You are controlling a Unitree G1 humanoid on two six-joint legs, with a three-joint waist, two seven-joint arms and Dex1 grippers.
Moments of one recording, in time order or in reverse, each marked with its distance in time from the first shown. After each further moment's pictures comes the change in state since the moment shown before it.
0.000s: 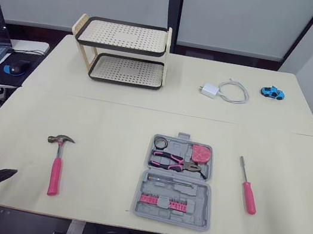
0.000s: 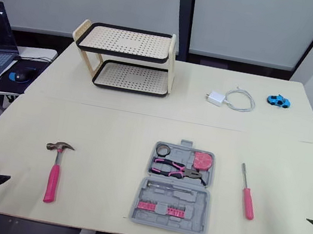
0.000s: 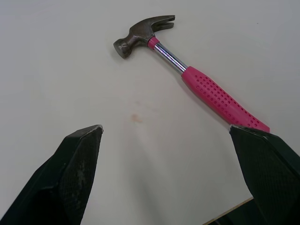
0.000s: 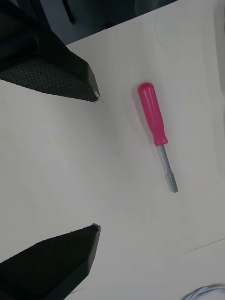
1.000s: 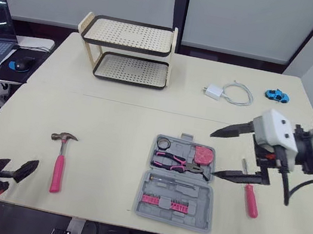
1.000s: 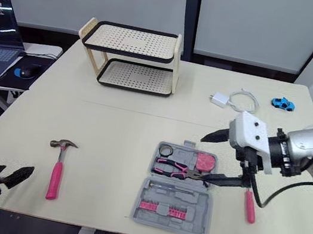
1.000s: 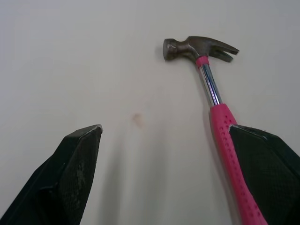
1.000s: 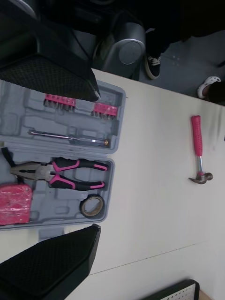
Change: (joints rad) left arm -0.076 -0.471 0.064 -0.478 -0.125 0.489 0.658; right arm -0.984 0.109 0.871 -0.476 0.407 0.767 -0.241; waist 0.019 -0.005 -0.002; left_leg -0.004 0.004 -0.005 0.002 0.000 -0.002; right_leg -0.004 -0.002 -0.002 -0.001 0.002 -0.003
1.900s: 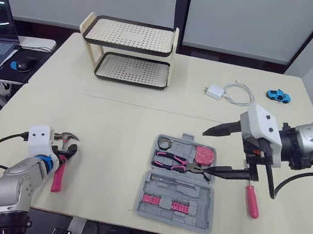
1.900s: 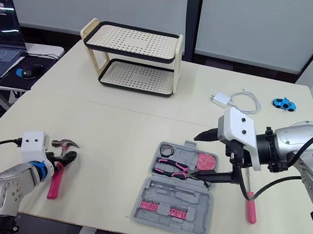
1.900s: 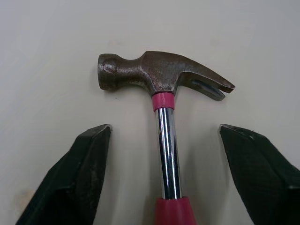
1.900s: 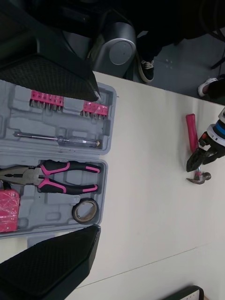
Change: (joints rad) left arm -0.360 -0.117 -0.286 0.194 0.156 0.043 0.321; right arm -0.030 0.036 0.032 -0.013 -0.017 0.088 -0.023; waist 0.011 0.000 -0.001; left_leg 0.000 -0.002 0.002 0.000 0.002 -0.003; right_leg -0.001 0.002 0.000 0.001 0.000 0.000
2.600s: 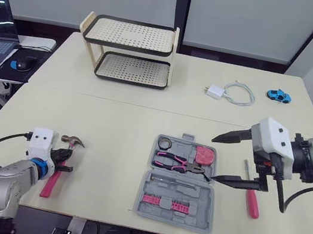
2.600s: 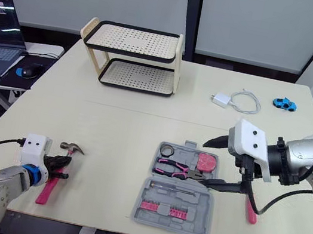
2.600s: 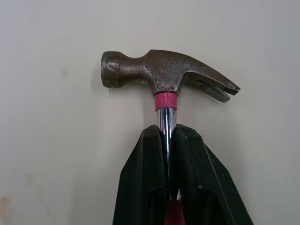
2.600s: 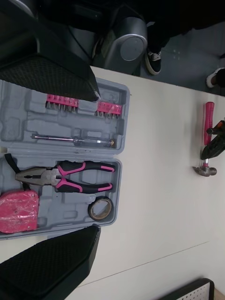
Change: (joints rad) left arm 0.121 0.180 -0.101 -0.075 0.002 -0.080 -0.312; right arm 0.190 -0.069 -0.143 -0.072 -0.004 -0.080 0.003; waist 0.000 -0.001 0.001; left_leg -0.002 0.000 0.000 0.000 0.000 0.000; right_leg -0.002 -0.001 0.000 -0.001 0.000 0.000
